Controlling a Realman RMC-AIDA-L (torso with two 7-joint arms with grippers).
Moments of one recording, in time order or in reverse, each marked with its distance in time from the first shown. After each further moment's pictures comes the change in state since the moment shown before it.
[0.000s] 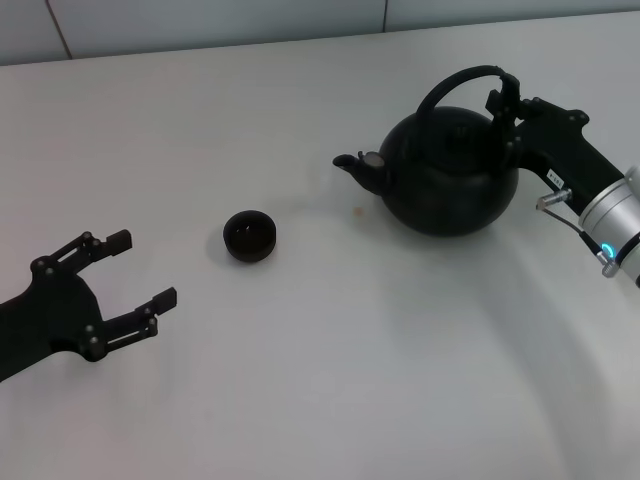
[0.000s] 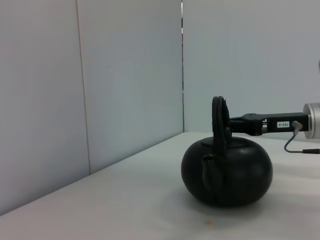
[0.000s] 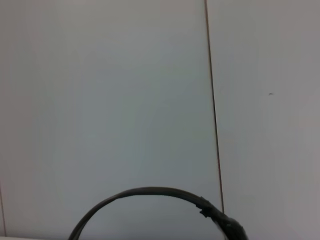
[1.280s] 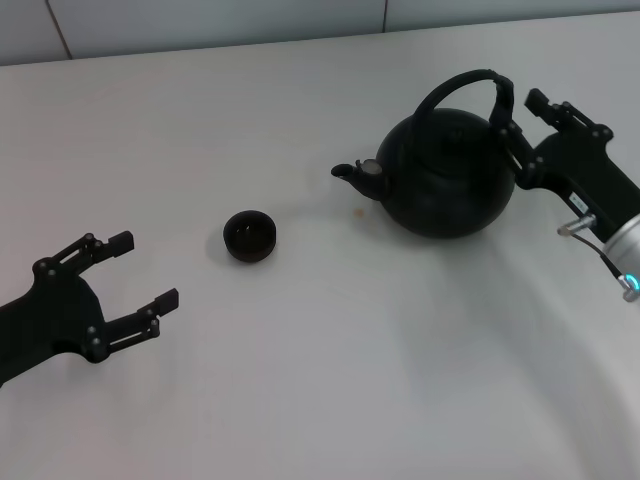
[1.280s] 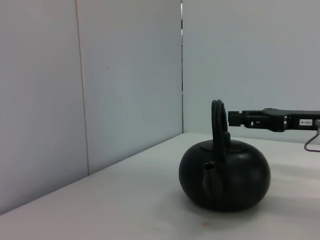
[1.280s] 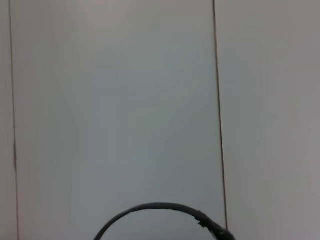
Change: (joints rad) left arm 0.003 -0.004 0.000 0.000 0.000 0.001 0.000; right arm -0.081 0.000 -0.019 0.000 -0.010 -0.149 -0.049
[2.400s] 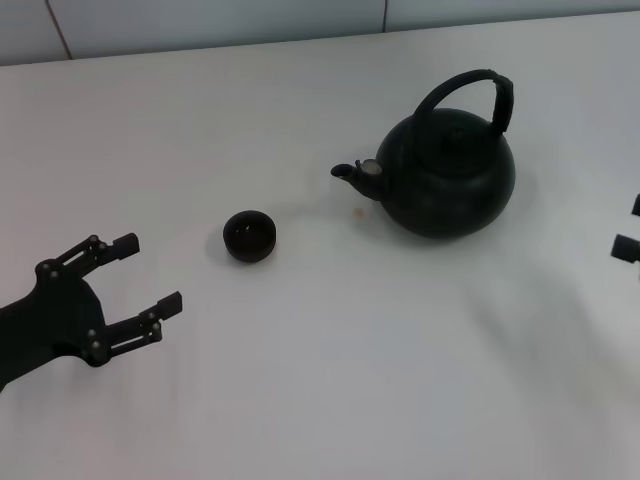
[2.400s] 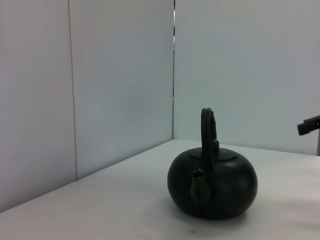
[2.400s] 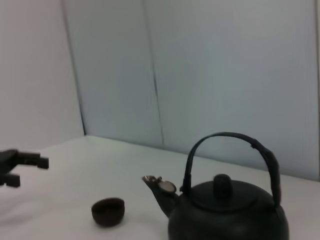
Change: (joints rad) left arm 0.000 0.004 0.008 -0.001 0.001 0.032 -0.024; right arm -0.119 -0.175 -0.539 -0.523 -0.038 -0.515 0.584
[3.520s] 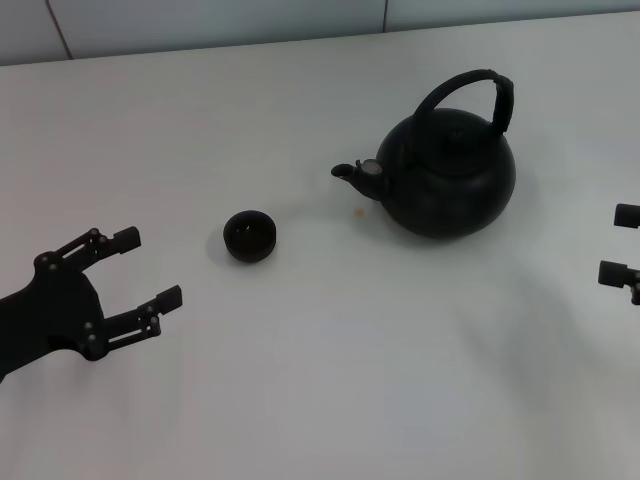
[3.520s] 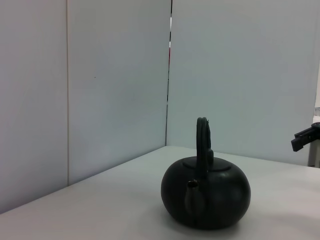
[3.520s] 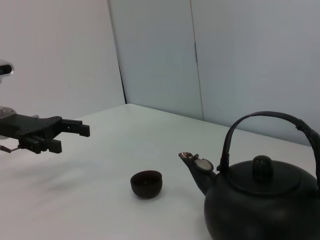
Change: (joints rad) left arm -0.019 0.014 0.001 0.001 0.006 0.029 -0.057; right arm 0.051 -0.023 -0.126 -0.061 -0.035 -0.035 0.087
